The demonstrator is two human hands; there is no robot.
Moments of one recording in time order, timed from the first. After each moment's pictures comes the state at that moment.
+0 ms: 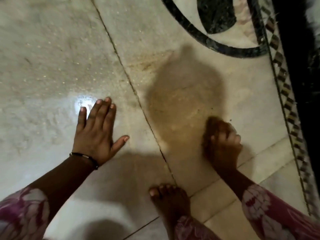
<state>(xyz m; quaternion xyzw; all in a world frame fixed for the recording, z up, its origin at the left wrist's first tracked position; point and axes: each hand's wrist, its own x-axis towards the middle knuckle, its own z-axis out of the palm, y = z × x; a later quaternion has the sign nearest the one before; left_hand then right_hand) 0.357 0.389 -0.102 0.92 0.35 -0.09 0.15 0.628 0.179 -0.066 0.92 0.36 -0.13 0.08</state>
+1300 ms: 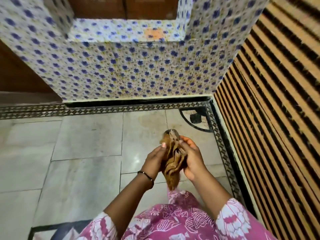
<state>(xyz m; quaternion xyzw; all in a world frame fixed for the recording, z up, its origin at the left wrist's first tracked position) 0.286 0.003 0.718 0.38 0.53 0.28 0.71 0.408 -0.005 0.715 0.57 0.13 -0.59 -0.55</state>
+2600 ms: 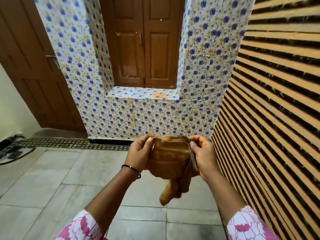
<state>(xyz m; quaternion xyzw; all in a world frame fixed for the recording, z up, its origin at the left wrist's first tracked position) 0.331 -0.190 0.878 0.55 0.49 0.51 0.45 0.518 -0.199 0.873 0.57 0.42 -0.41 -0.58</state>
